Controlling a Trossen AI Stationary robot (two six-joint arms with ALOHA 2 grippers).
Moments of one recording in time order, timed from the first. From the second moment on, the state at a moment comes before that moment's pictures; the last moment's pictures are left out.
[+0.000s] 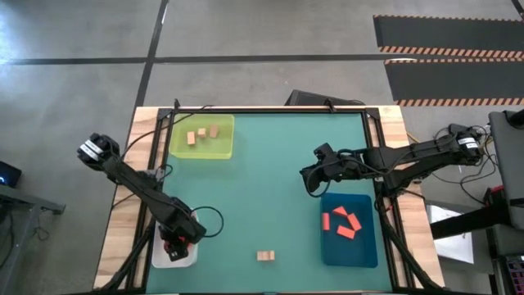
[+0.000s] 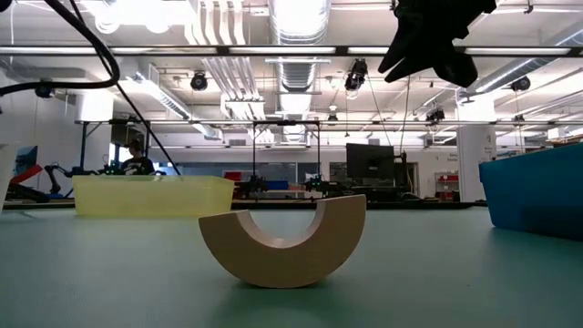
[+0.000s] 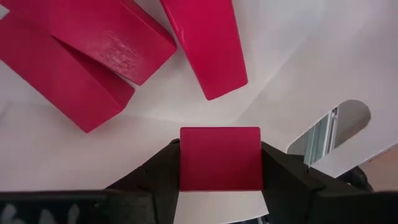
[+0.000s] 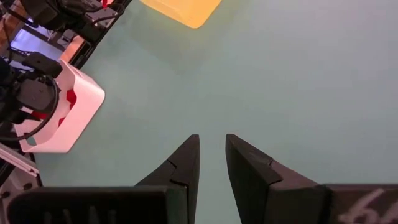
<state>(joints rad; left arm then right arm) -0.66 1.40 0.78 -0.85 0.59 -1.15 0.13 1.19 0.93 -0.48 0.29 0.98</state>
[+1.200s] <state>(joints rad) -0.62 1.20 0.89 -0.84 0.43 -1.01 0.30 1.26 1.01 -0.27 0.16 1.11</state>
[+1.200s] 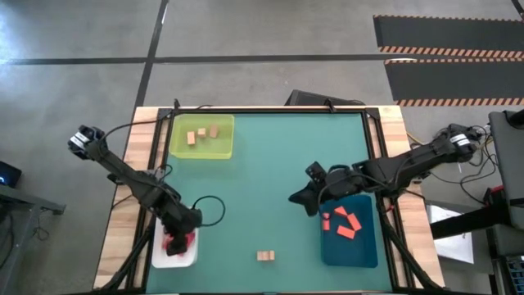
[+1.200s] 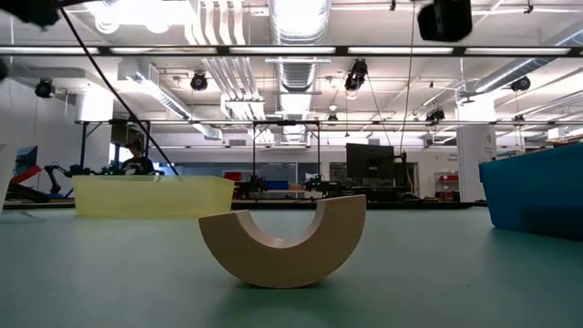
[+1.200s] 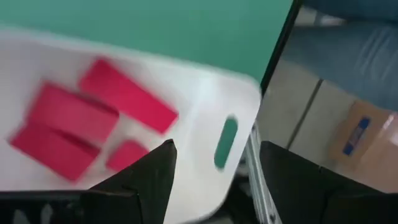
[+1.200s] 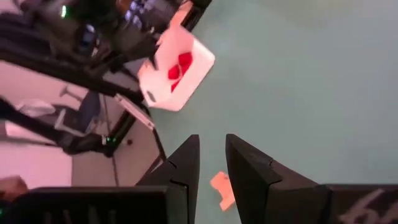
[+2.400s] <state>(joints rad) -0.50 1.10 0.94 -0.50 -0.07 -0.87 0.60 2.01 1.77 -0.81 0.21 0.64</state>
